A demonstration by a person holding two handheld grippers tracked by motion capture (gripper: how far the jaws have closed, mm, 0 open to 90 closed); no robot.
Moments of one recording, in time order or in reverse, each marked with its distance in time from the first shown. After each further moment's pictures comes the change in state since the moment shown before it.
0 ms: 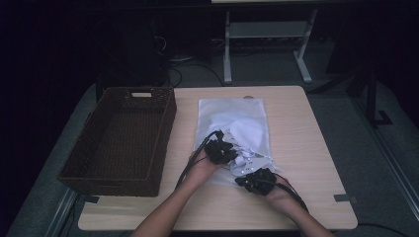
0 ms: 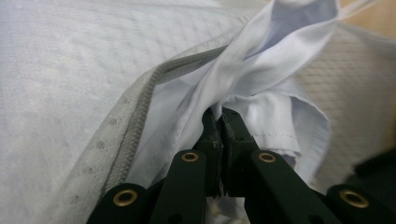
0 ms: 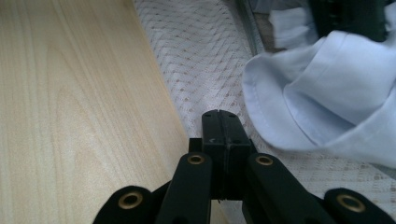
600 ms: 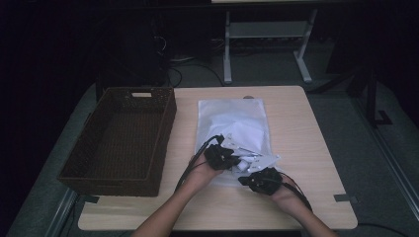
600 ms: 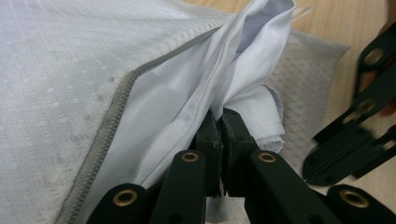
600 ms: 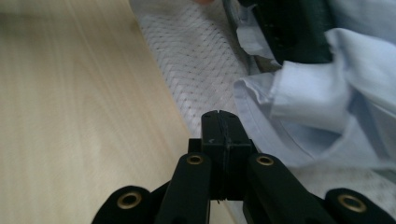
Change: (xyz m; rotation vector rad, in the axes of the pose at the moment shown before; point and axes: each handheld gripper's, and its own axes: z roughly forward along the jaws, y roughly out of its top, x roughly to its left) left arm -0.019 -0.004 -0.015 -0.053 -0.081 0.041; right arm -0.001 0.000 -0.017 -0.038 0.017 0.031
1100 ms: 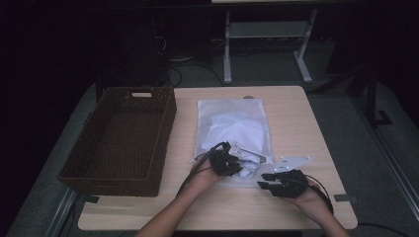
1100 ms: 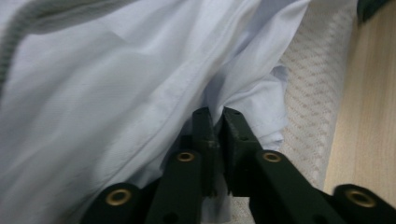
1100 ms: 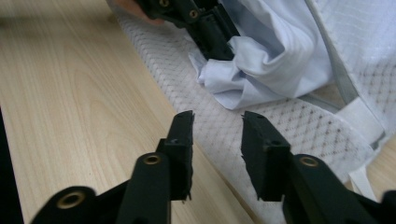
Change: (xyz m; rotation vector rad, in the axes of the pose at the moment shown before) left arm -0.008 -0.008 0.024 0.090 -0.013 0.050; right arm -0.018 -0.035 -0.052 -0.040 -0.043 0.084
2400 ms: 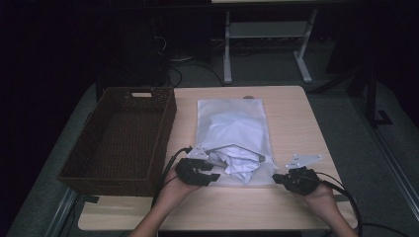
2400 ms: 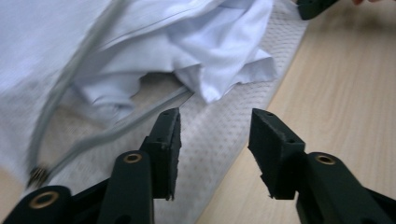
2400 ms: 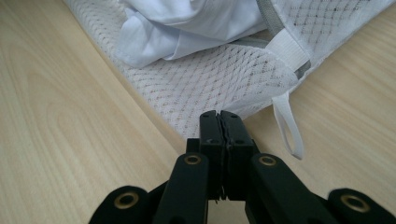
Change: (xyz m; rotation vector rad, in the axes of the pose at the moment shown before) left arm -0.011 -0.055 -0.079 -0.124 -0.003 -0.212; right arm -0.025 -0.021 -0.012 0.055 -0.095 0.078
